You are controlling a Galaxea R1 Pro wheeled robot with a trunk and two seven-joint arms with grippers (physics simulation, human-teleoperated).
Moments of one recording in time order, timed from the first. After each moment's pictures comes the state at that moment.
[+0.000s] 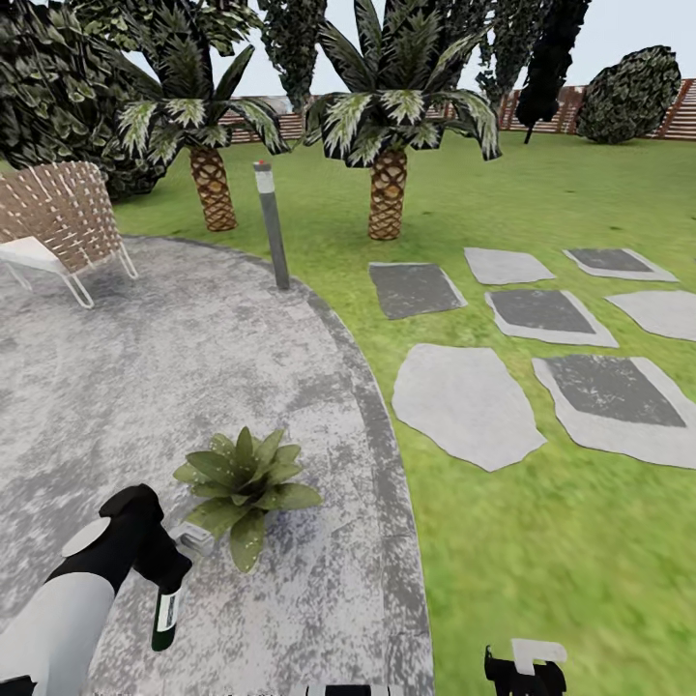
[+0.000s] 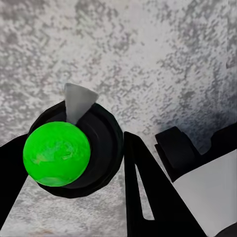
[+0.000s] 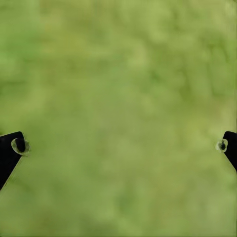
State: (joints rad) left arm -0.71 0.17 0.20 -0.74 -1.25 0.83 -1.31; right arm -0.46 -0.05 -0.05 -0.03 0.09 -0.44 -0.29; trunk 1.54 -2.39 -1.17
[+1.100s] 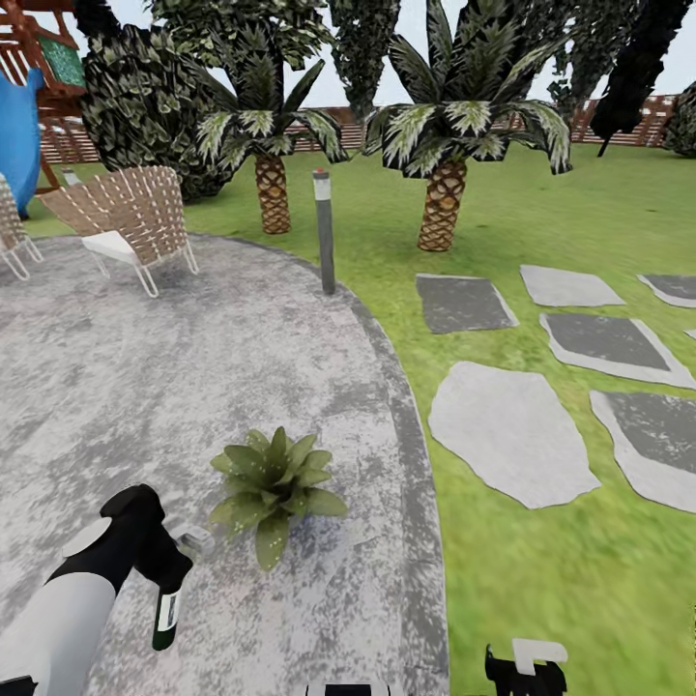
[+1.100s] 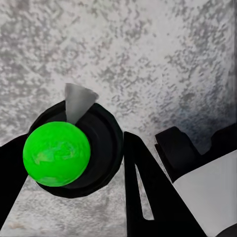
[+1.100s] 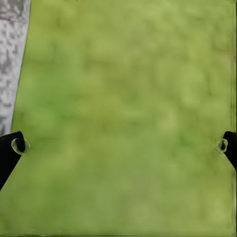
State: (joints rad) left arm -0.71 0.17 0.20 -0.74 -1.25 0.84 -1.30; right arm -0.46 -0.05 -0.05 -0.03 0.09 -0.44 -0.29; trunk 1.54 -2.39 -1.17
